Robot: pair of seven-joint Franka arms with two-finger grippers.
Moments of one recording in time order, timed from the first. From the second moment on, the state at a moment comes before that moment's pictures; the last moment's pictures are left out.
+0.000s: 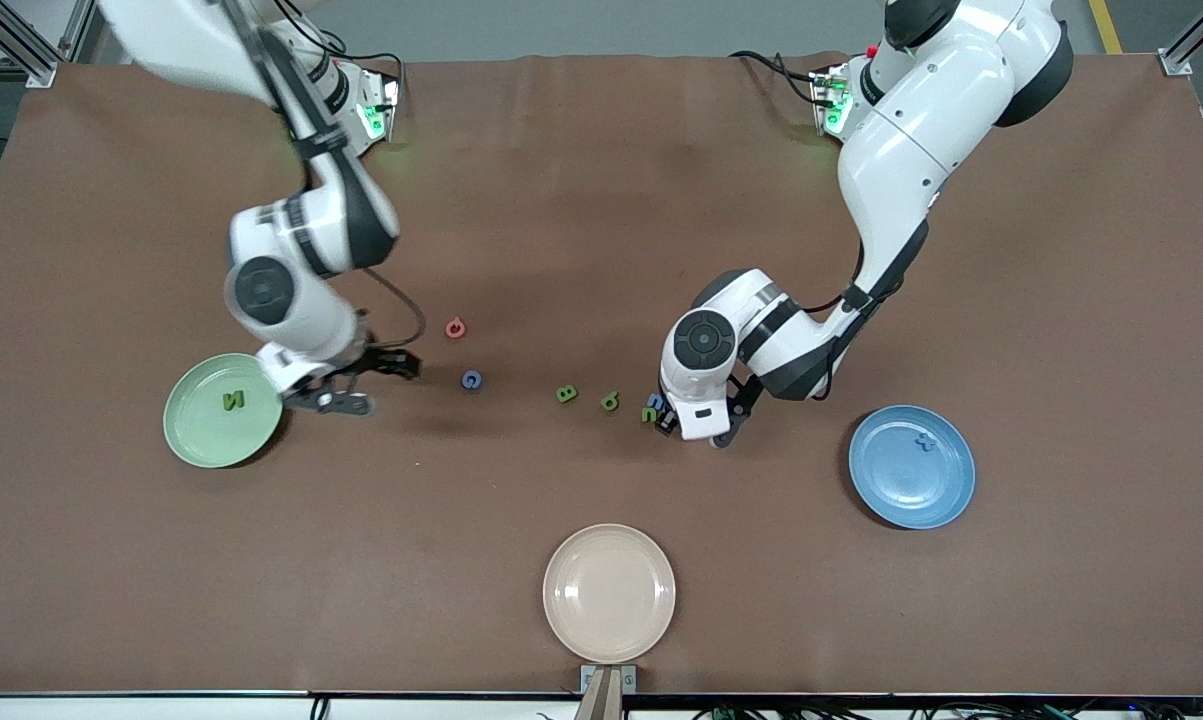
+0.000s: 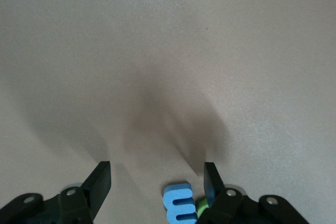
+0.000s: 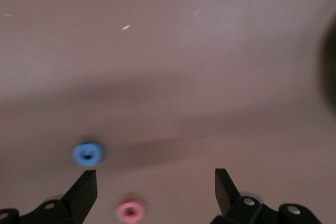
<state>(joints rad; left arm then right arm) -0.22 0.88 -0.51 -1.50 0.45 2.20 -1.85 0.45 0.32 -0.04 -2.04 0.04 2.30 0.63</state>
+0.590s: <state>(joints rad) -0.25 0.90 -0.51 -1.50 0.45 2.21 -1.89 0.66 0.57 -0.04 -1.83 0.04 2.39 1.54</state>
